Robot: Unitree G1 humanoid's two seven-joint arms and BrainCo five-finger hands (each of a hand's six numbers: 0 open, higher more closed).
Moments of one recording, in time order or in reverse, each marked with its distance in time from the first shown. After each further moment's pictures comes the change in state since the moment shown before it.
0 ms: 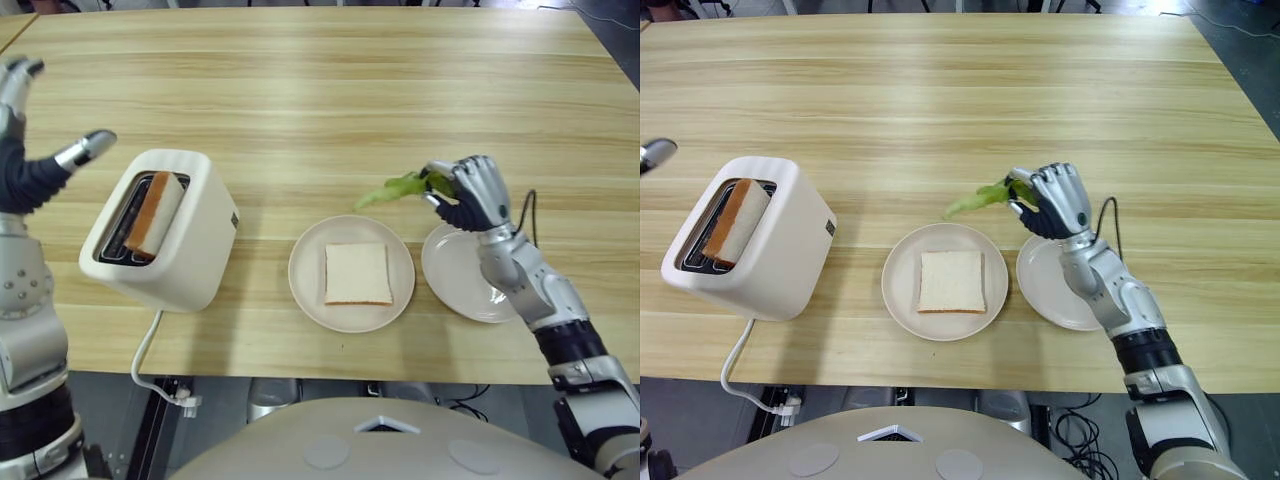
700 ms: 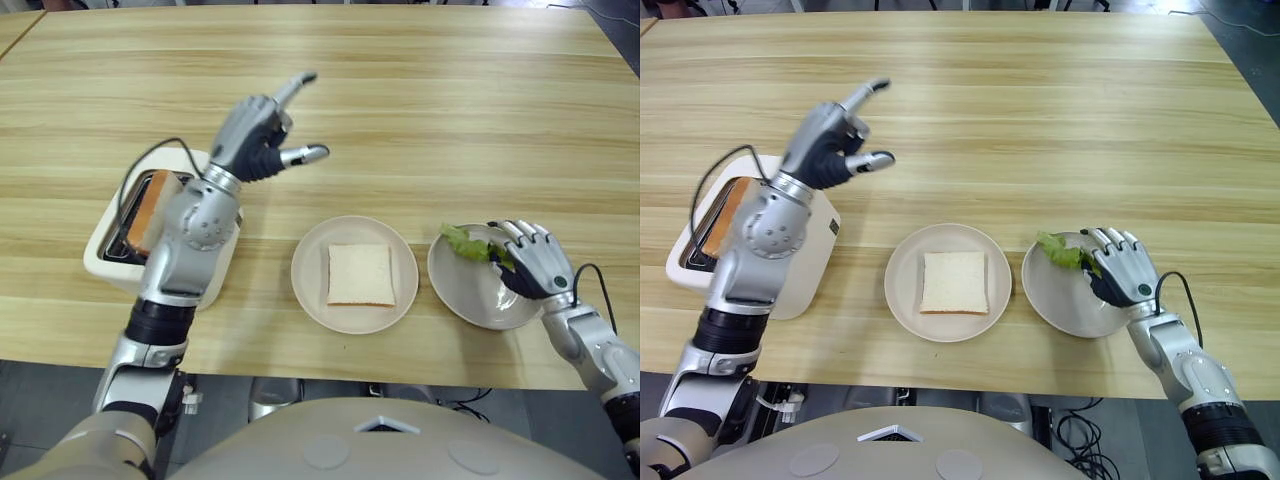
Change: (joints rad) left arm -0.498 -0.204 -0.574 0.112 -0.107 -0.184 0.059; right arm 0.428 -0.257 -0.187 -0.071 -0.045 0.172 -0.055
